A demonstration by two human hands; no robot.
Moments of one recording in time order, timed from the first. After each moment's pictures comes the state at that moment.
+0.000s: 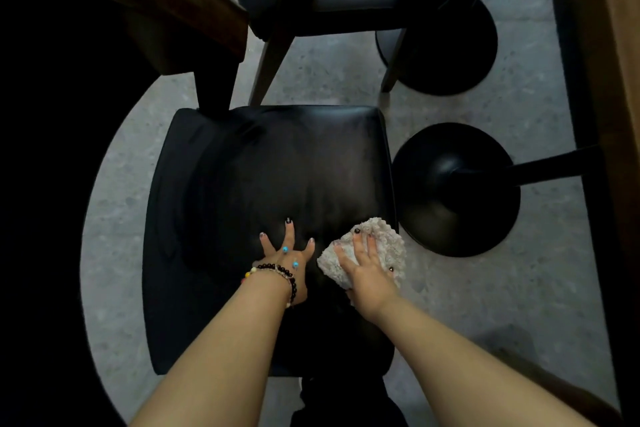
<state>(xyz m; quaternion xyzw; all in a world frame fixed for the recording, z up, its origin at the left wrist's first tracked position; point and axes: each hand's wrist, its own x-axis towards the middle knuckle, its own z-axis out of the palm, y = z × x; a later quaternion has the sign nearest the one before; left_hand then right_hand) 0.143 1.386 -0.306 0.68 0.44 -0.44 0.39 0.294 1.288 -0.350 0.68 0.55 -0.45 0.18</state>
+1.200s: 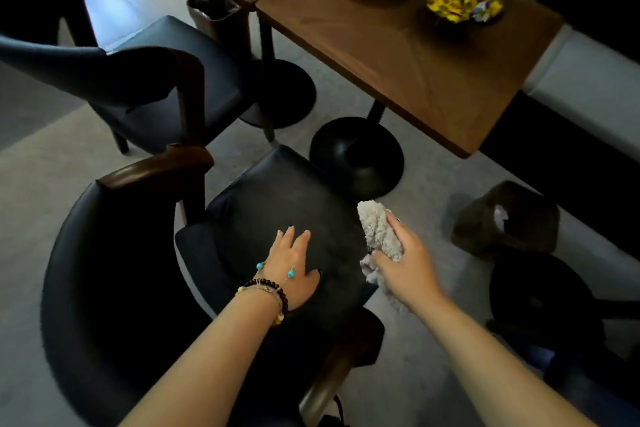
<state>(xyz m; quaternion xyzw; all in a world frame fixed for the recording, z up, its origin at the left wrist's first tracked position) 0.015 1.400 -0.084 0.88 0.20 -0.26 0.34 0.095 1.211 -0.066 0.88 0.06 -0.22 -0.42</state>
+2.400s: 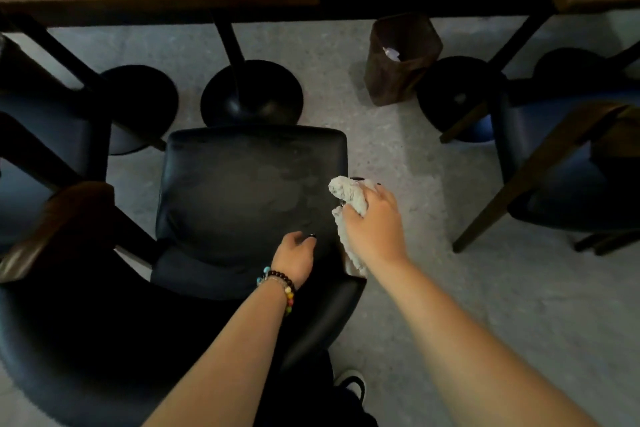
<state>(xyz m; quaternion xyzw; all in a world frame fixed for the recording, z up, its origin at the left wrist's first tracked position) -0.065 1.388 -0.168 0.76 0.24 -0.37 0.47 -0.084 1.257 -0.098 0.86 -0.30 -0.05 -0.42</state>
